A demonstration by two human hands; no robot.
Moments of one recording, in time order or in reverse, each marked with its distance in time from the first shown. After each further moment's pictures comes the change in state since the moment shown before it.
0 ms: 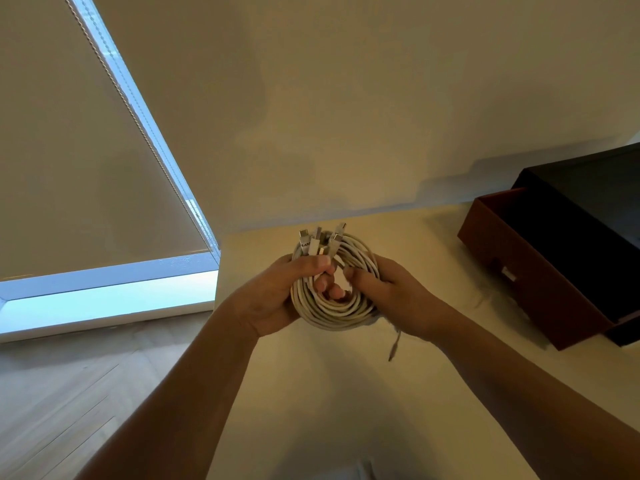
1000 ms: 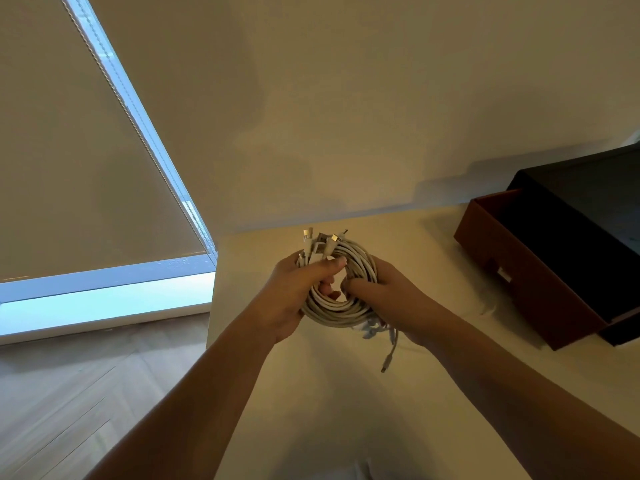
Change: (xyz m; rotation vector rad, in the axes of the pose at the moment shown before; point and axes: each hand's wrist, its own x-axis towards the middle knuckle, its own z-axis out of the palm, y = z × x) left_hand 0.014 -0.011 0.021 0.235 0.458 0.094; right_hand 0.002 0.010 -0.002 0.003 0.037 0.123
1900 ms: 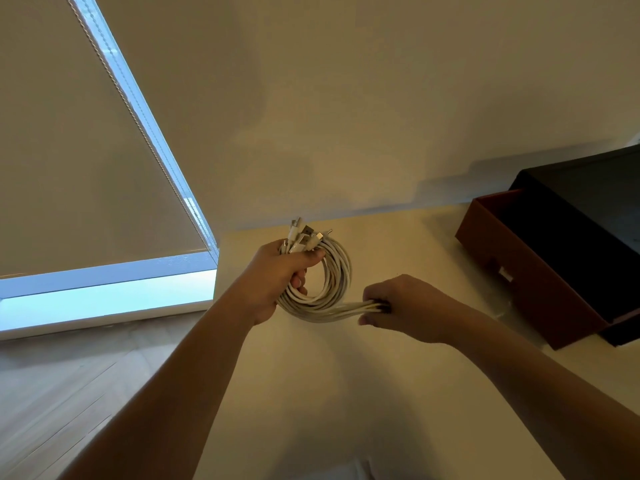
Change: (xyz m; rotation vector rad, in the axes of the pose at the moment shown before) left_hand 0.008 0.012 -0.024 0.150 0.089 0.003; right_hand -0.002 0.023 -0.033 -0.928 -0.263 -0.117
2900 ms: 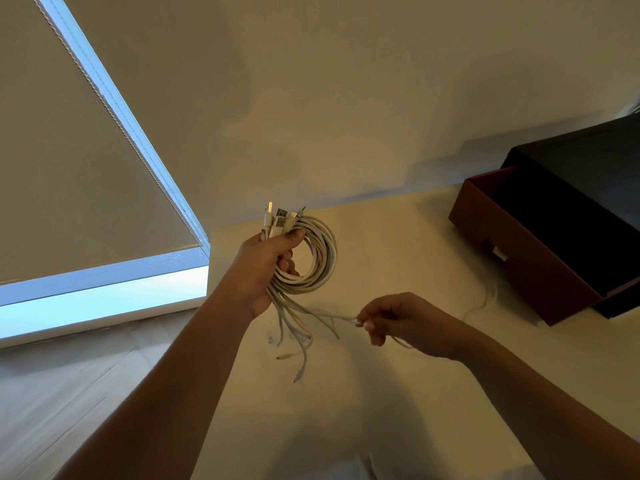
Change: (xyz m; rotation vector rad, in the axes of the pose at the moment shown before) left_hand 0.007 -0.004 0.001 -0.266 0.067 -0.070; right_hand -0.026 0.018 0.044 0.841 -0.031 0.125
